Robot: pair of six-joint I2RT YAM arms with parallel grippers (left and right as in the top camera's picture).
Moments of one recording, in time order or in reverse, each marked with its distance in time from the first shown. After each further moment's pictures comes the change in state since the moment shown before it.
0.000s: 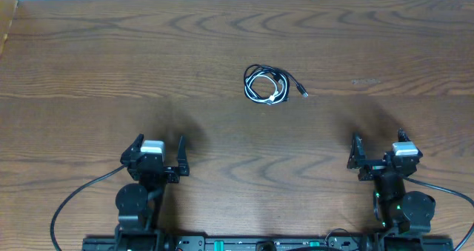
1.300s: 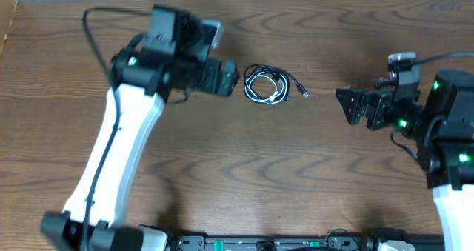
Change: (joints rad) left arm -0.252 1.489 1.582 -0.888 0.263 -0.053; right arm 0.000 1.039 1.053 -0.610 -0.422 0.058
